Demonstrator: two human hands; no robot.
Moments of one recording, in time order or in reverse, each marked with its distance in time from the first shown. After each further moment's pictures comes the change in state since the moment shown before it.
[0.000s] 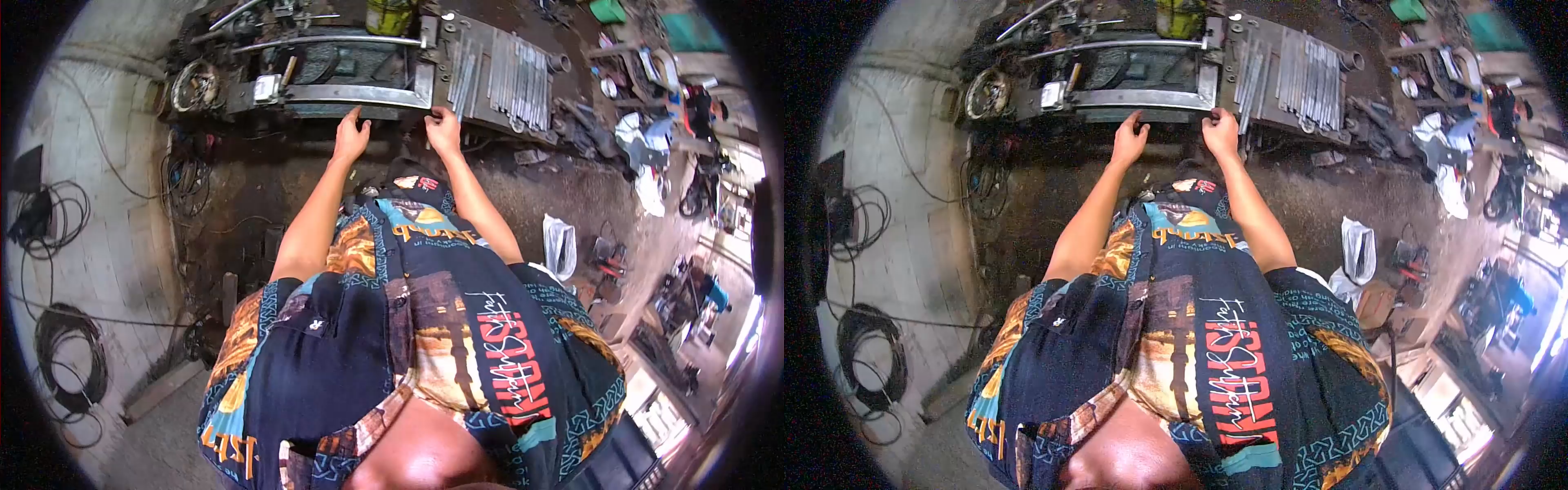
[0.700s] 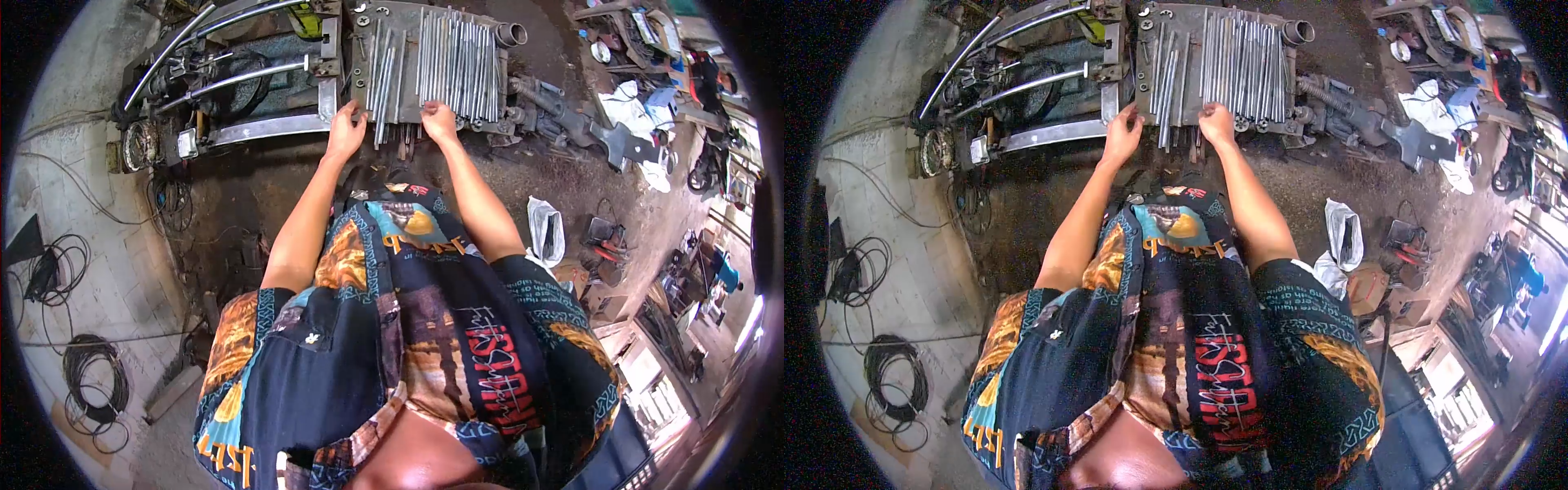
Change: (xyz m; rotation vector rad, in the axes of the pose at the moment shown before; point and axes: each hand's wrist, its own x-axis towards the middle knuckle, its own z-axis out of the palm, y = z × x) left_hand 0.020 0.036 0.006 -0.043 -0.080 0.037; right_hand 0.041 0.035 -0.004 -0.080 -0.119 0.178
